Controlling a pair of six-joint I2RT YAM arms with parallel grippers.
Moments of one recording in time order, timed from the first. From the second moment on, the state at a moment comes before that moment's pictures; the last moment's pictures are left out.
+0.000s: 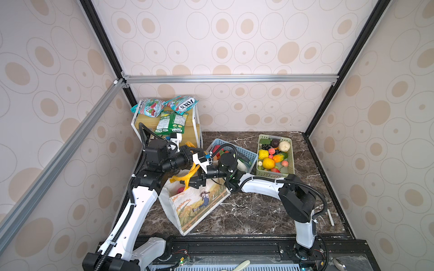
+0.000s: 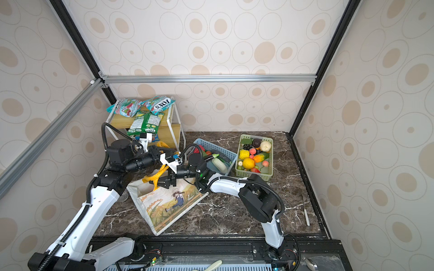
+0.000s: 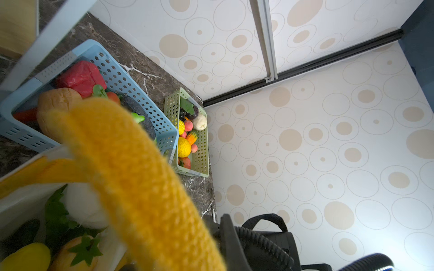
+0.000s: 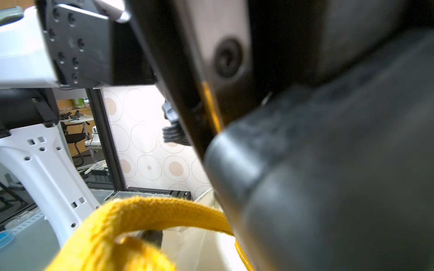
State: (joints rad) left arm -0.17 1.07 1.05 -0.26 0.68 -1.02; right arm 0.95 1.99 1.39 0.80 -0.80 0.17
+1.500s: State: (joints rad) left arm -0.13 1.05 1.02 -0.07 0.46 -1.14; right arm 1.01 2.10 1.57 0.79 -0.44 0.17
